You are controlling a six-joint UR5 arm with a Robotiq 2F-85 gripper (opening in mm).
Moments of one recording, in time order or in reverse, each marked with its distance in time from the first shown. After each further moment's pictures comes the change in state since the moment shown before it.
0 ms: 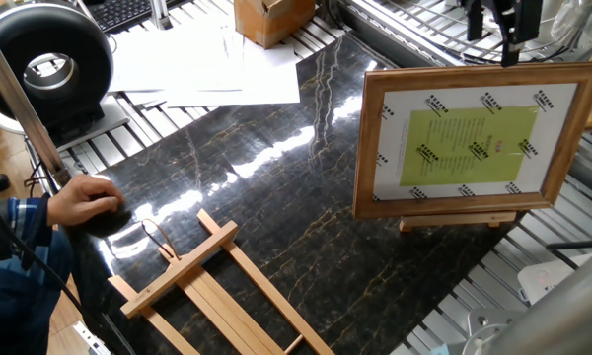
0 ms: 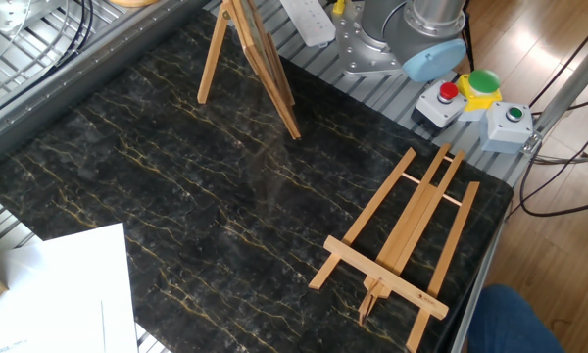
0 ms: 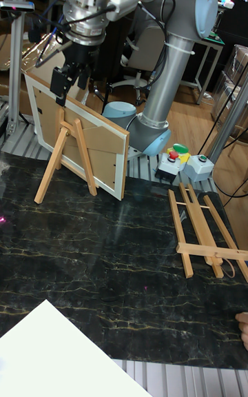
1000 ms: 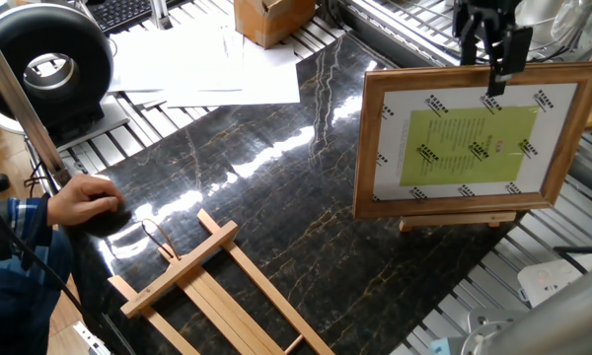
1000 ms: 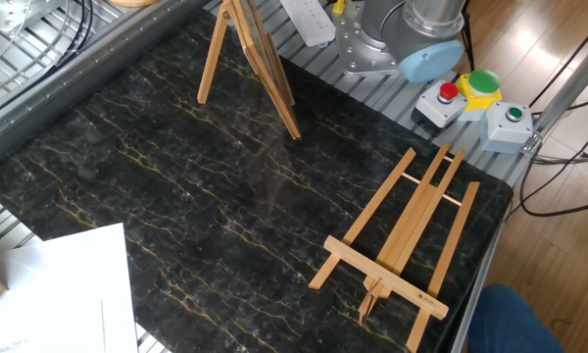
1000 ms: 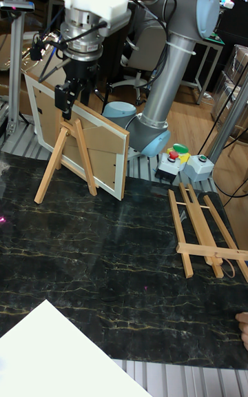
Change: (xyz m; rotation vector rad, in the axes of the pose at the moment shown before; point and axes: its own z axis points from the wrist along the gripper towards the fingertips) arm -0.016 0.006 0.035 -0.017 -0.090 0.030
